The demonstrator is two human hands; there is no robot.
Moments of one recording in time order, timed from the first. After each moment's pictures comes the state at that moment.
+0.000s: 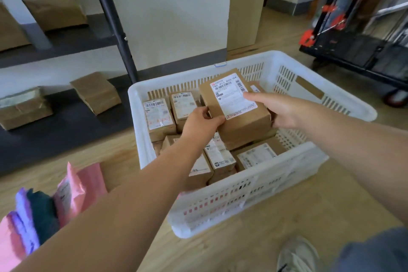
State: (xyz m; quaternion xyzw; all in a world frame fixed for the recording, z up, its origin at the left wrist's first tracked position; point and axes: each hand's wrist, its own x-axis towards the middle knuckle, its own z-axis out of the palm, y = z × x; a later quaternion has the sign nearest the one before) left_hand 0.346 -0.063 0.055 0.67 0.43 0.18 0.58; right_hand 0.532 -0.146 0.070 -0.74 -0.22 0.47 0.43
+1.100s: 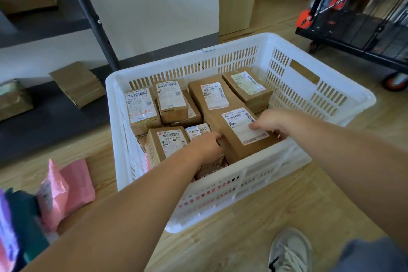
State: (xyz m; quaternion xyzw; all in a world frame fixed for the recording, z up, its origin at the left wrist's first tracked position) left_hand 0.382 -0.079 -0.018 0.87 0.33 -0.12 0.35; right_hand 0.544 -0.163 0.022 -0.89 -0.24 0.37 0.07
